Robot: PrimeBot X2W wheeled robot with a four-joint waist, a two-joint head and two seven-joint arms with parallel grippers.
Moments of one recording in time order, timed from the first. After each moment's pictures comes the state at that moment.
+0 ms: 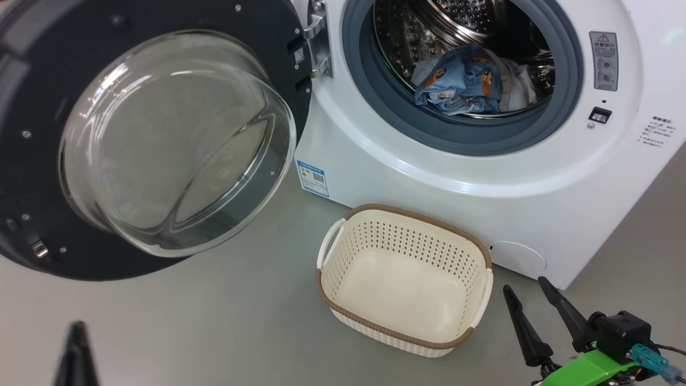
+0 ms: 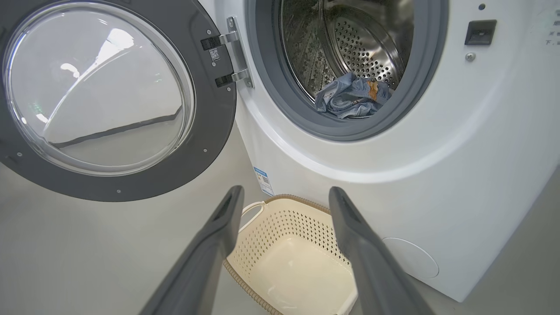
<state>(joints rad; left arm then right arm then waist) 0.16 0.03 0.15 0.01 -0.34 -0.01 -0.26 -0.02 -0.23 0.15 0.21 0.38 0.13 -0.25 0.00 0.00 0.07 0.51</state>
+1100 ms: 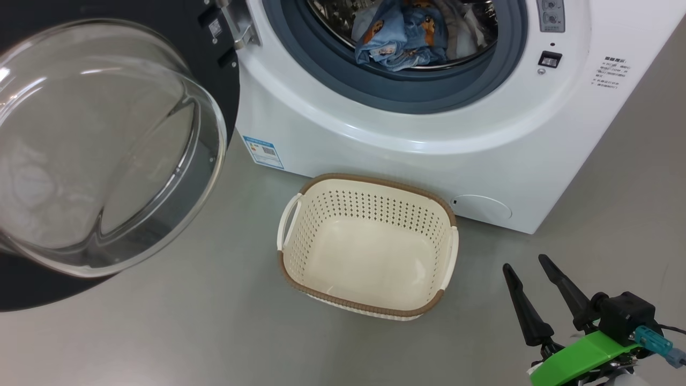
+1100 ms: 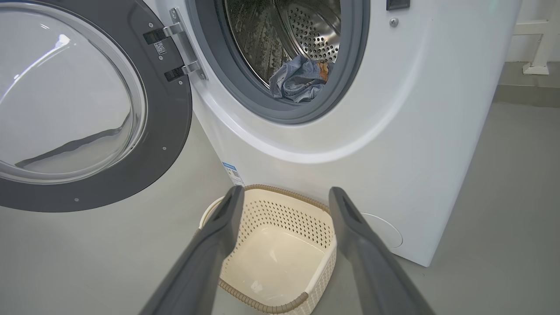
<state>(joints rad) -0.56 0.59 0.53 0.51 -1.14 -0.13 0.03 -0.07 -0.24 0.15 0.19 0.38 0.13 -0.25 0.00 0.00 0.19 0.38</state>
